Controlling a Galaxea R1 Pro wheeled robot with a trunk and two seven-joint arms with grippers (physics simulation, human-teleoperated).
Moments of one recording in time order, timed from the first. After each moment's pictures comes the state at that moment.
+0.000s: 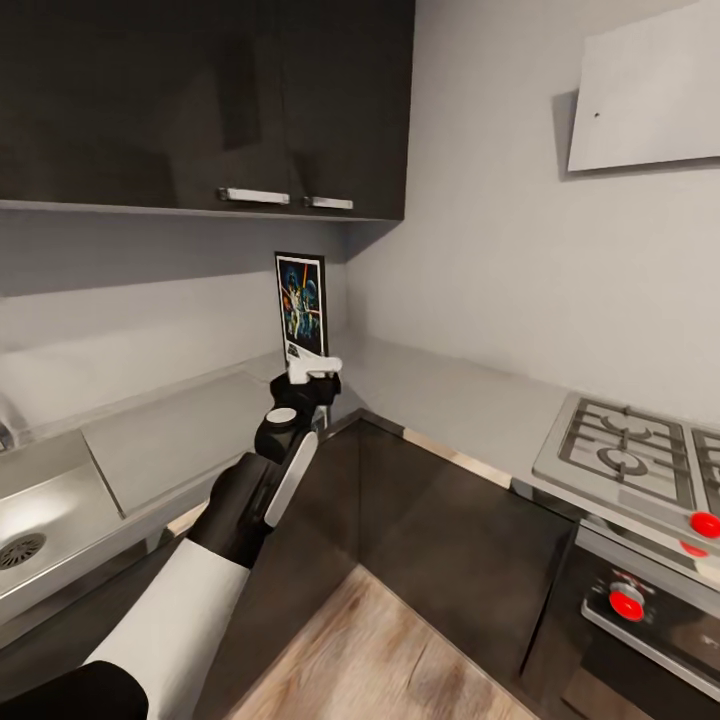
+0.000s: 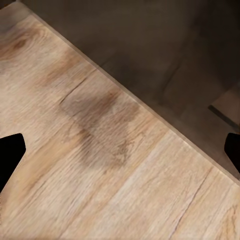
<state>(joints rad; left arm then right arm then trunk) -0.85 -0.17 -0.34 -1.22 0.18 0.49 0.44 -0.14 -0.10 0.01 -0.45 0.01 -0.26 0.00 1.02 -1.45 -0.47</state>
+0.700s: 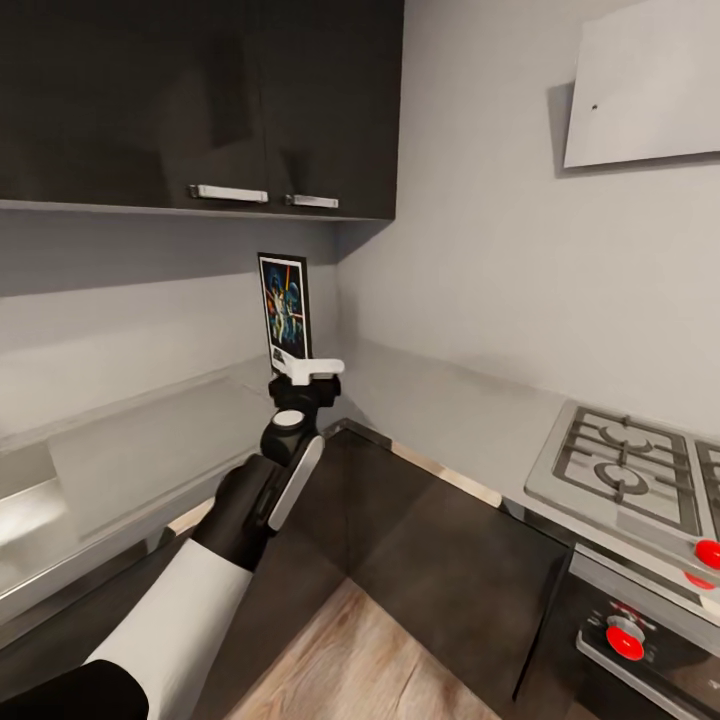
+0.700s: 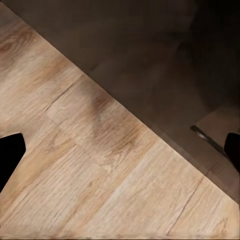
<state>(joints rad) -0.85 -0.17 -0.37 -1.21 0.18 0.49 0.51 -0.14 -0.09 0.01 -0.43 0.01 -0.27 0.00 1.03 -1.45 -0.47</state>
